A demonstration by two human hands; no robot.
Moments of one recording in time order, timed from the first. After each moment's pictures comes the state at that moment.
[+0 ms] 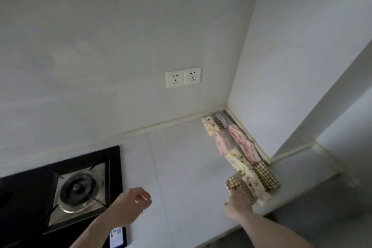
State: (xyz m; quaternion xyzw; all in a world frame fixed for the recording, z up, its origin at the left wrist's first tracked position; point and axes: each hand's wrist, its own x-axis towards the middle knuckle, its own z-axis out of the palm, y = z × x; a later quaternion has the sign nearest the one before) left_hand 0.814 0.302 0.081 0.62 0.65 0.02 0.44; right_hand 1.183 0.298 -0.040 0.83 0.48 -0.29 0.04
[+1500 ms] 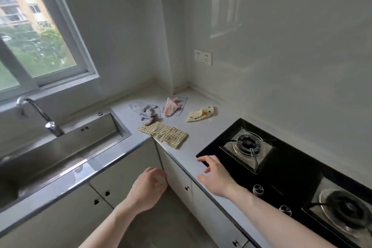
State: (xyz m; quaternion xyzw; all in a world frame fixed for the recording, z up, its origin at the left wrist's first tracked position) left_hand 0.291 -0.201 0.115 0.25 0.92 0.26 0.16; right_hand 0.381 0.042 0.103 0.15 0.89 -0.43 0.03
